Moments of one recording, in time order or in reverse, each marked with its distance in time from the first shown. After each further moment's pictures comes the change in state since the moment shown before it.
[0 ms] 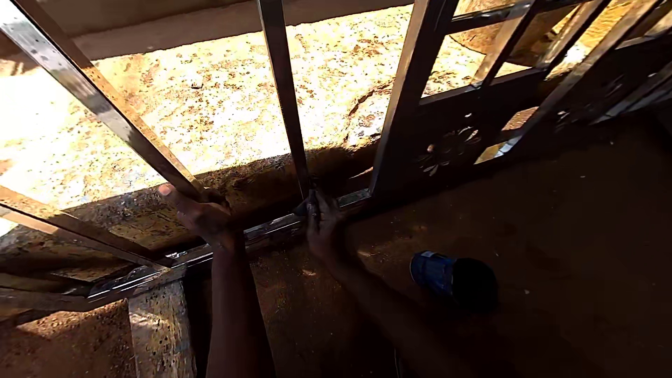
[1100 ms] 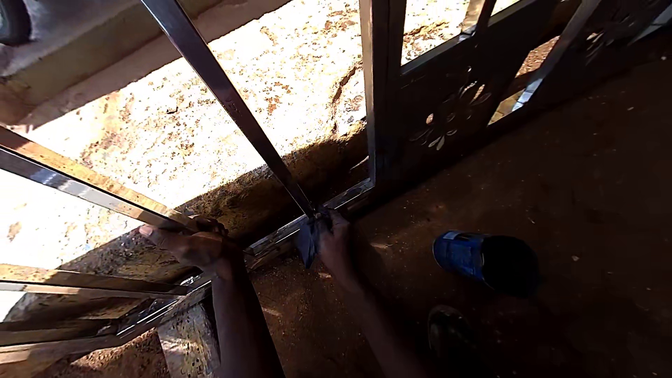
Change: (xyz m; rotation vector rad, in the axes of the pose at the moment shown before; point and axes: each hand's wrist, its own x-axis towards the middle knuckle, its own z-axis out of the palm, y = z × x) left_hand 0.003 0.004 0.002 0.048 0.004 -0.030; right_hand 0.002 -0.011 -0.003 0.198 -0.052 0.684
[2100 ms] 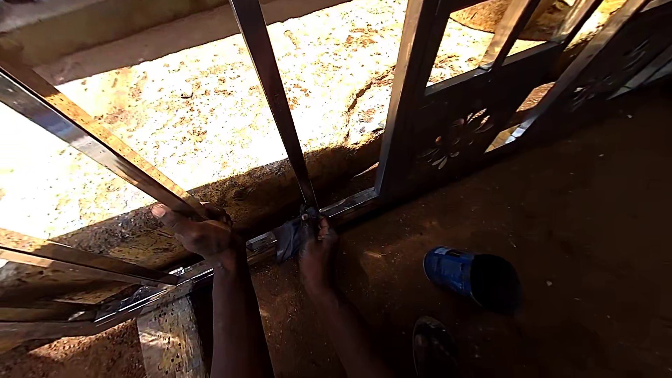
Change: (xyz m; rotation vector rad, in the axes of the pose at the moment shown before) left_hand -0.003 -0.005 -0.008 -0.041 -0.055 -0.021; right_hand -0.025 0.002 0.046 0.390 0.189 -0.044
